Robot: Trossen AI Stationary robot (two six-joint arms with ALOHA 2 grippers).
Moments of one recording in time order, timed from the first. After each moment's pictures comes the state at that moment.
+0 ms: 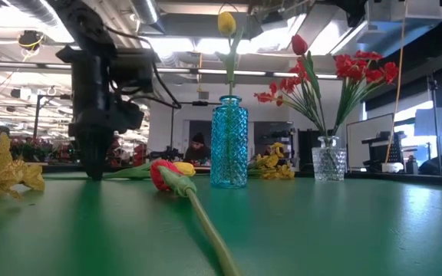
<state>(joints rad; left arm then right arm) 0.23 1.54 0.70 -0.66 -0.10 -0.47 -0.23 0.67 0.75 -0.06 -0.21 0.18</state>
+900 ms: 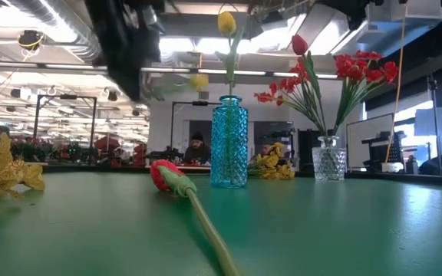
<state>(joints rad) 0.18 1.31 1.08 -0.95 -0.51 -0.52 -0.23 0.67 0.75 -0.10 -0.21 0.17</state>
